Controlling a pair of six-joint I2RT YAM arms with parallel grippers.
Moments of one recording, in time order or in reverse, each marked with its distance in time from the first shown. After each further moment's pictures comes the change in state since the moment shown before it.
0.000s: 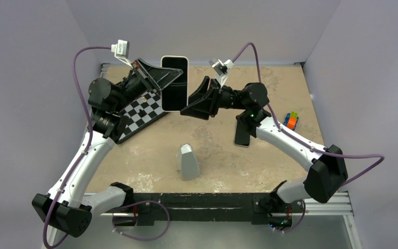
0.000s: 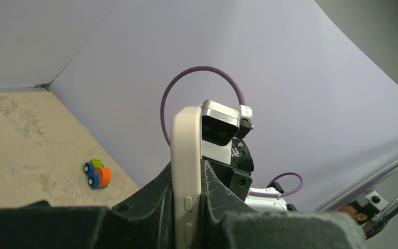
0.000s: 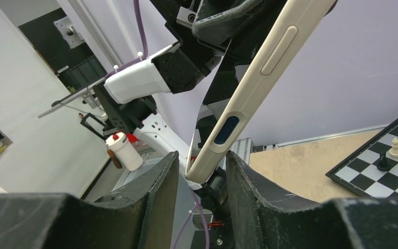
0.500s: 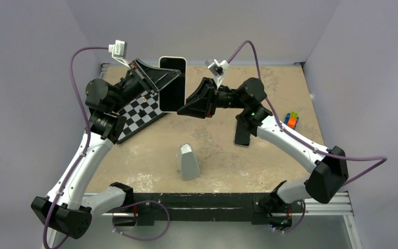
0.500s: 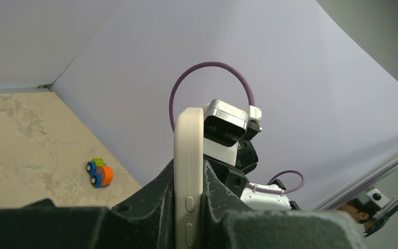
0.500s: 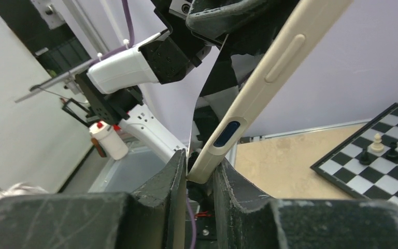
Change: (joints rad) left arm 0.009 -0.014 0.000 -0.014 0.014 0.010; right arm 0.023 -0.001 0.053 -0.161 0.000 -0.132
